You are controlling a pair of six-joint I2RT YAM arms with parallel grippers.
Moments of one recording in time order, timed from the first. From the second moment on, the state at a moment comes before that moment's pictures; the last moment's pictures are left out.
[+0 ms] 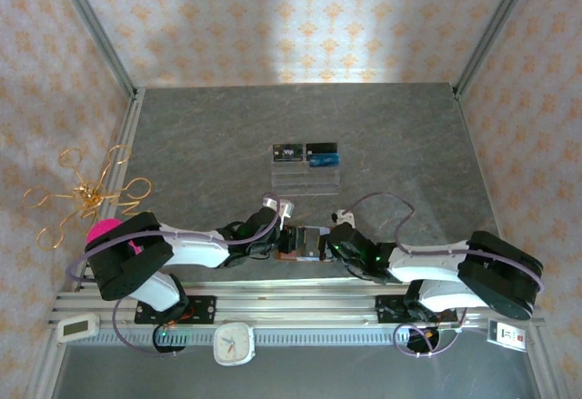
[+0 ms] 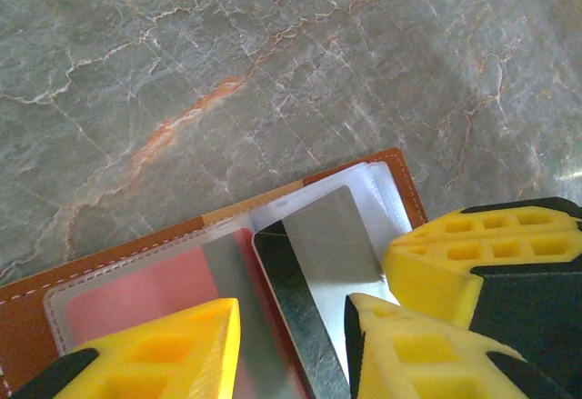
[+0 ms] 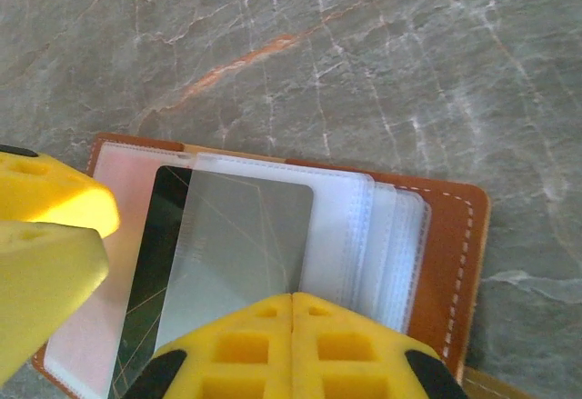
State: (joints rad) left arm -0.91 1.50 0.46 0.38 0.03 -0.75; right arm 1.02 1.26 0.27 0.22 0.19 0.90
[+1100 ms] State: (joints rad) left arm -0.88 1.49 0.41 0.44 0.11 -0.81; right arm 1.02 1.29 0.27 0.28 0.17 0.91
